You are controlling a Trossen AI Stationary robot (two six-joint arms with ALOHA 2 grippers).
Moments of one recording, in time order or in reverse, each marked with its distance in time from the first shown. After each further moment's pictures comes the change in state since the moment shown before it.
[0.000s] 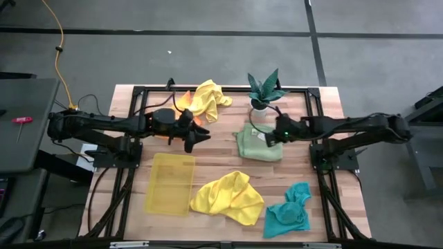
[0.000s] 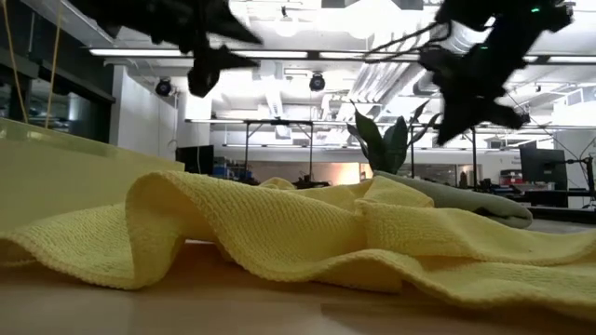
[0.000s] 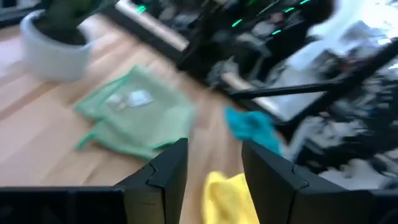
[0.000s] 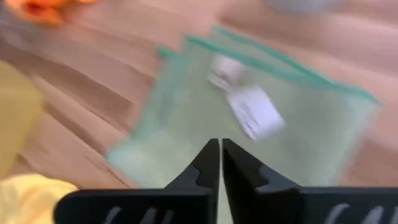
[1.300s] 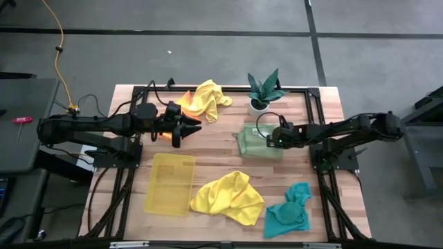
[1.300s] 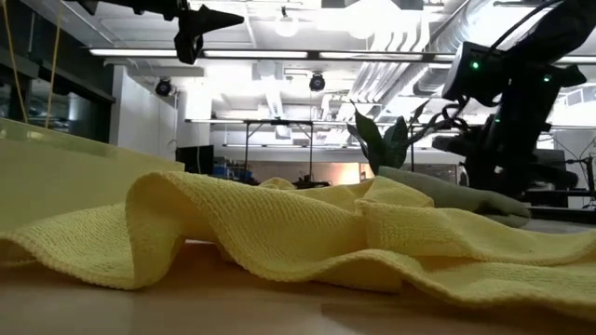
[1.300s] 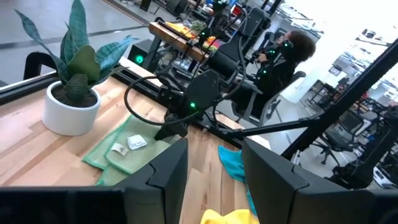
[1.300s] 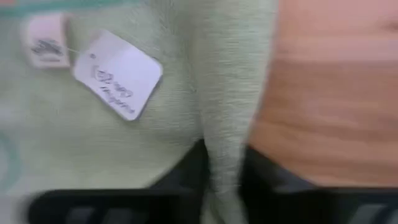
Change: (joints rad) left arm 0.005 -0.187 0.000 -0.028 -0.070 0.048; right arm -0.041 0.175 -0.245 0.238 0.027 0.315
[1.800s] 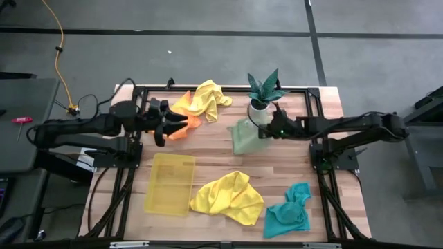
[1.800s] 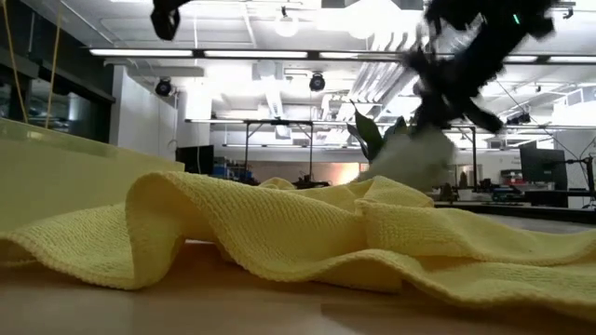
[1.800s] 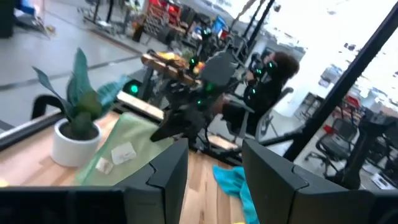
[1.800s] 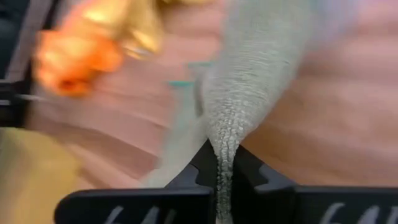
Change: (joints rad) left arm 0.000 -0.220 0.000 -0.106 -0.016 0.071; right arm 0.037 -0.072 0.302 0.019 0.119 -0.233
